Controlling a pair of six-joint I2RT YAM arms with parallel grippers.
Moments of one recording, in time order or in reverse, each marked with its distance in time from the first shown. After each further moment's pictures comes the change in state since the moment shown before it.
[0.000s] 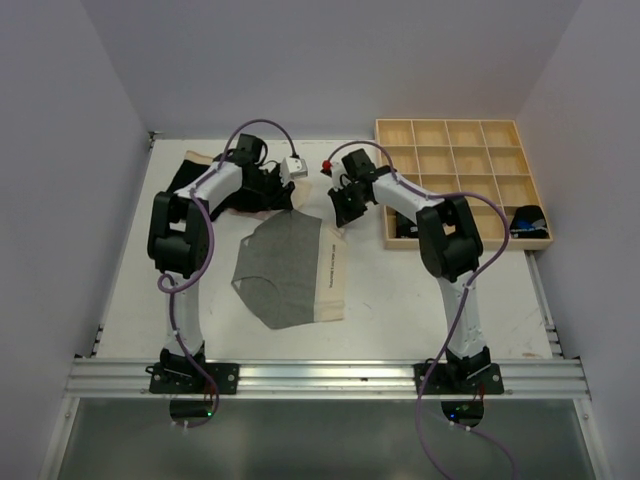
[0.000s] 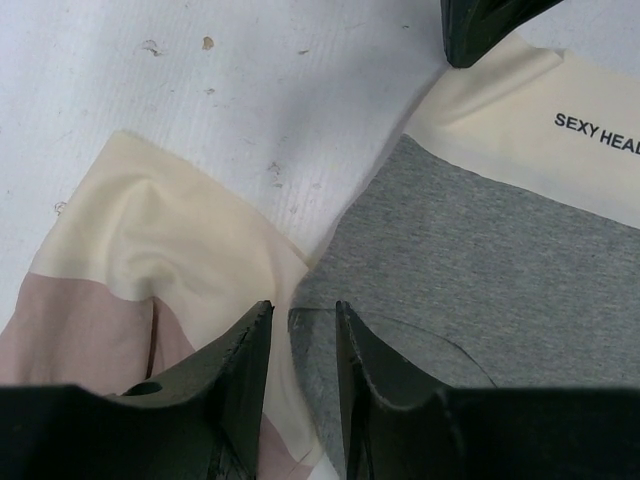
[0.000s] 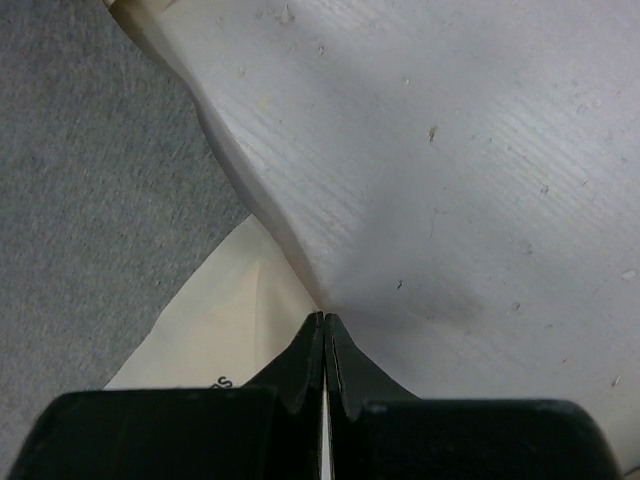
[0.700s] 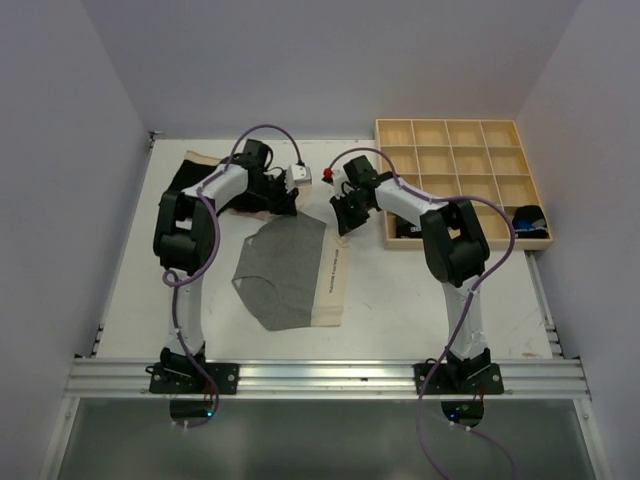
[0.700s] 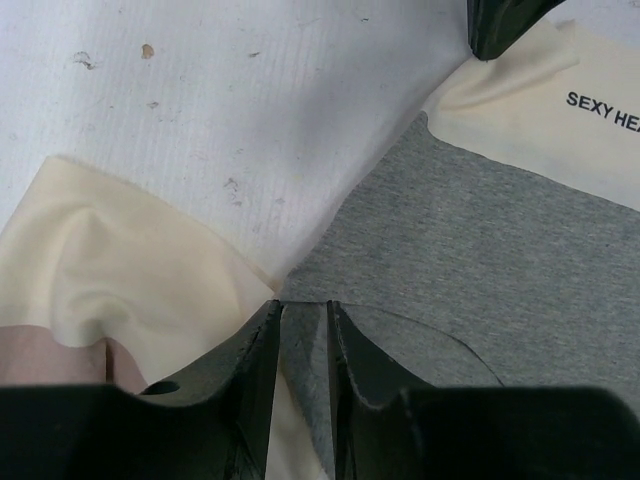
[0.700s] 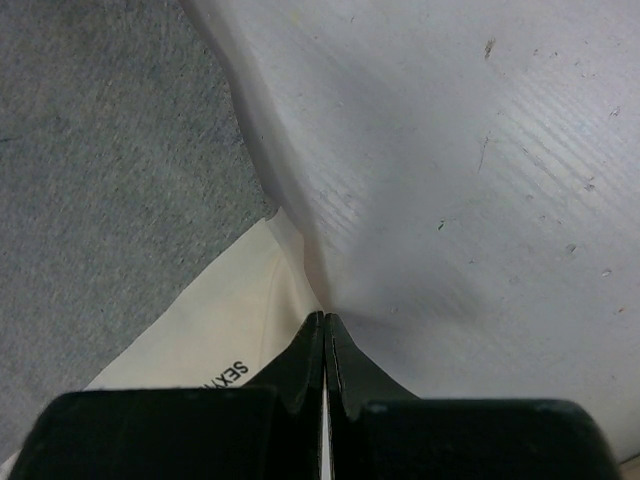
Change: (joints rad) left arm -0.019 0.042 0.003 -0.019 0.034 0.057; right arm 0.010 -0.076 -0.120 0.010 -0.012 -0.008
